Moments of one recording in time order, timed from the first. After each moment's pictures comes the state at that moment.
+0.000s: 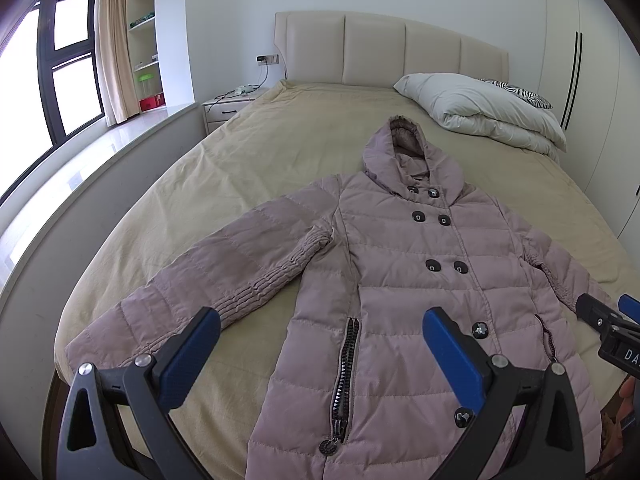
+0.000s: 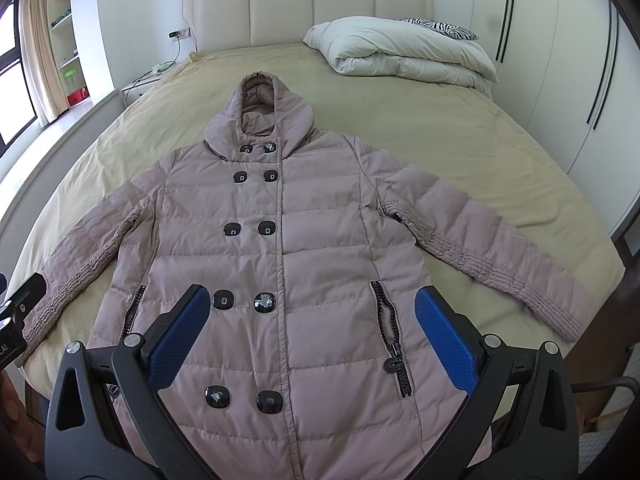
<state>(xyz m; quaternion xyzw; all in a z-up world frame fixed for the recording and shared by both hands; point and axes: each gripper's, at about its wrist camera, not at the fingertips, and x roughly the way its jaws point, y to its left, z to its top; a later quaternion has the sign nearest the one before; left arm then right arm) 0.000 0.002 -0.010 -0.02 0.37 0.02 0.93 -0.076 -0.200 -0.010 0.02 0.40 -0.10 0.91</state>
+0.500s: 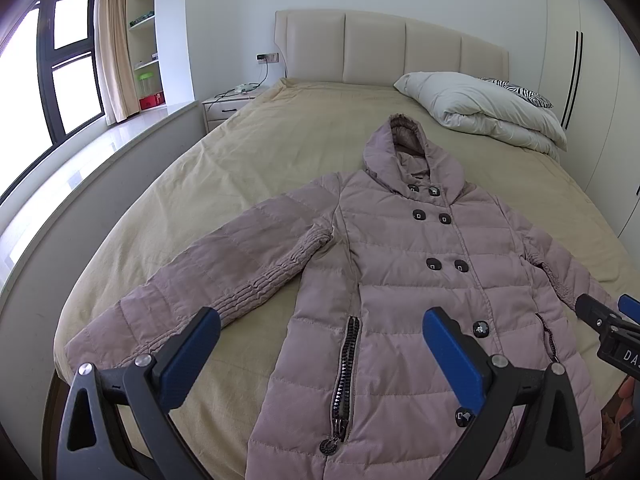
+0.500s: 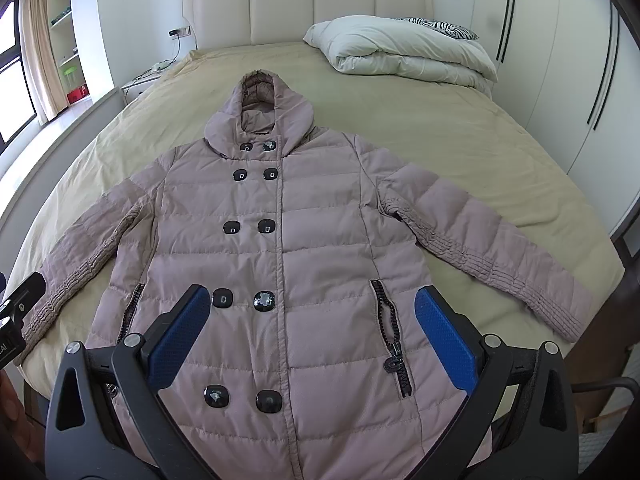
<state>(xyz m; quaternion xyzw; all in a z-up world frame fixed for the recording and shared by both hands) 0.000 0.001 -0.010 -0.02 0.37 0.02 0.93 -0.075 -0.200 -0.011 0.02 0.40 -0.10 0.91</state>
